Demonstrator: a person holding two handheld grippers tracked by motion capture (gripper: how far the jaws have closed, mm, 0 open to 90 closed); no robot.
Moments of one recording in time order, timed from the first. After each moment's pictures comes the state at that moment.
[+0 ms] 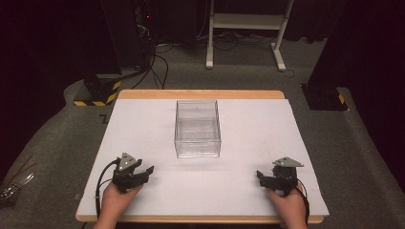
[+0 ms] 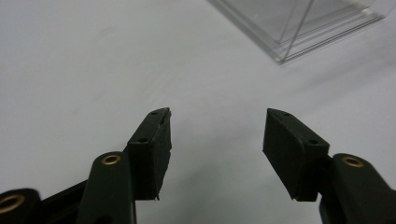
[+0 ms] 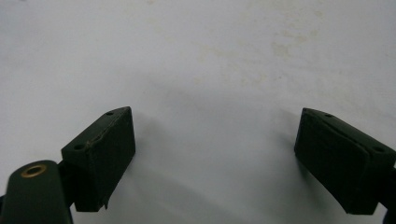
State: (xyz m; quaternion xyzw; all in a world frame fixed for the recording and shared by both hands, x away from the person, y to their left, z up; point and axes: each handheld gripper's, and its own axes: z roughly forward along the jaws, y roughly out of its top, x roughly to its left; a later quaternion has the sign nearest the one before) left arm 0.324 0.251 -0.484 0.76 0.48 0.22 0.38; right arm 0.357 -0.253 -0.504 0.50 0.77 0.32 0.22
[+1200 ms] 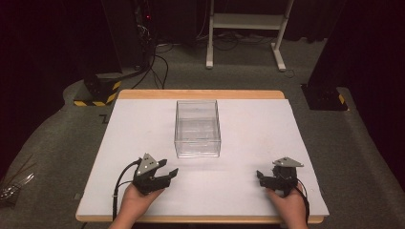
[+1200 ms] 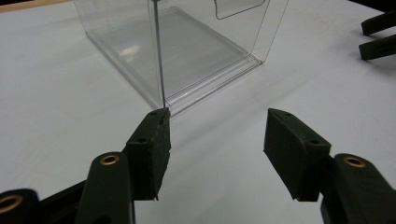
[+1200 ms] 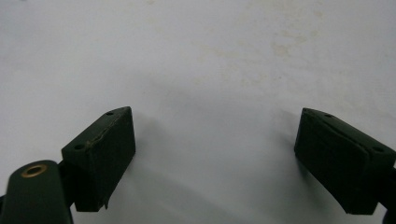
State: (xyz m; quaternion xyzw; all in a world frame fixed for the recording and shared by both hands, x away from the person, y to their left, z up) left arm 0.316 0.186 -0.462 0.78 0.40 0.19 0.44; right arm 0.357 -0.253 -0.504 0.50 0.77 0.31 0.22
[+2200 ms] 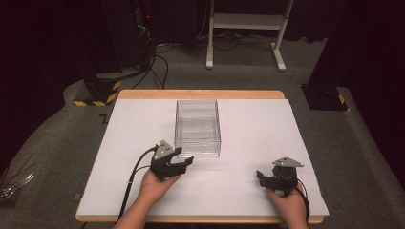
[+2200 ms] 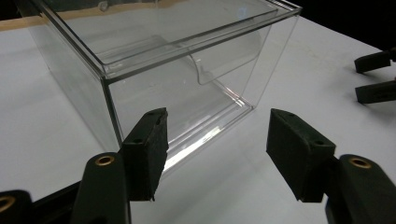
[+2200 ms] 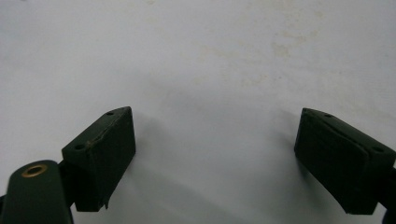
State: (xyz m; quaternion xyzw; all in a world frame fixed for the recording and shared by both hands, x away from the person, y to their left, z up) left arm 0.361 0.149 -0.460 0.76 0.40 0.17 0.48; right arm 0.357 -0.253 -0.504 0.50 0.77 0.32 0.22
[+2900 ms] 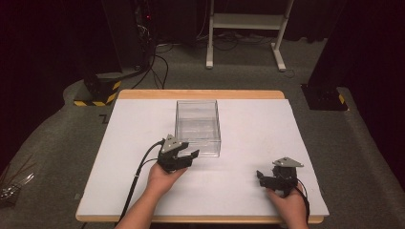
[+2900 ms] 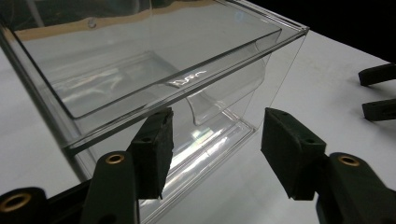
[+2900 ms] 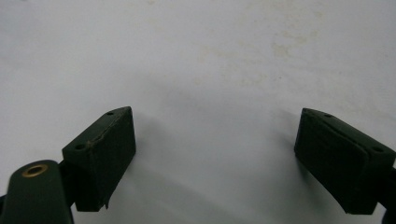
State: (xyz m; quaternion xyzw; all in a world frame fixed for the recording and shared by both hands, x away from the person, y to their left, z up) left arm 0.381 0.132 -0.460 0.76 0.39 0.18 0.49; right arm 0.357 -0.253 -0.504 0.50 0.77 0.31 0.22
